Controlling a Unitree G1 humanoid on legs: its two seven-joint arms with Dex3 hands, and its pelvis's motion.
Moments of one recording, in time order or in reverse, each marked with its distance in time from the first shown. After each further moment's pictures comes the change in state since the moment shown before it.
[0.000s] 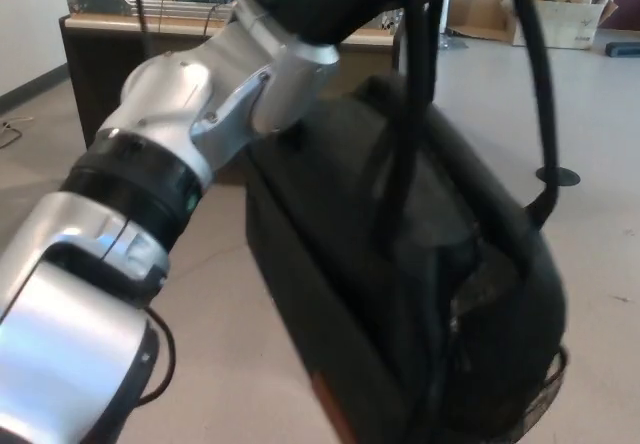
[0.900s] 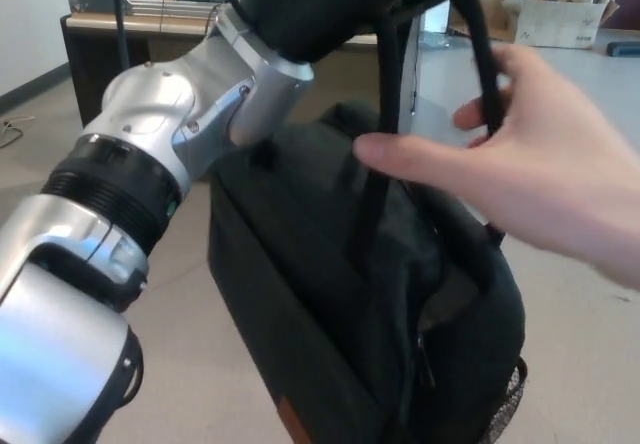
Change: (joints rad) left_arm 0.042 0.056 -0.061 0.026 -0.001 -0.001 0.000; right_arm 0.026 0.003 0.025 0.027 -0.014 0.009 0.001
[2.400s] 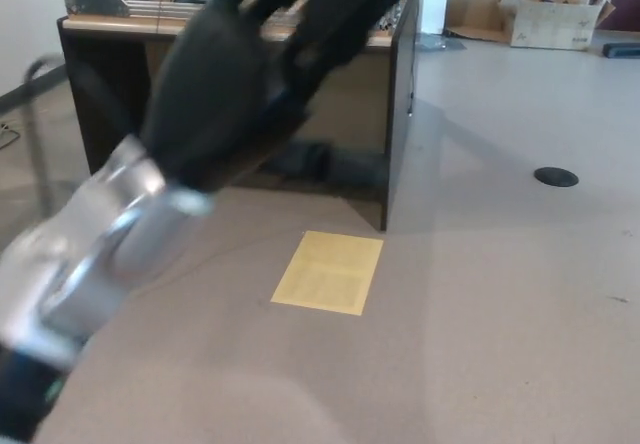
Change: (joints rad) left_arm 0.646 0.182 0.285 -0.743 -0.276 0.063 -0.552; right_arm 0.013 0.005 0.000 -0.007 0.000 -0.005 0.000
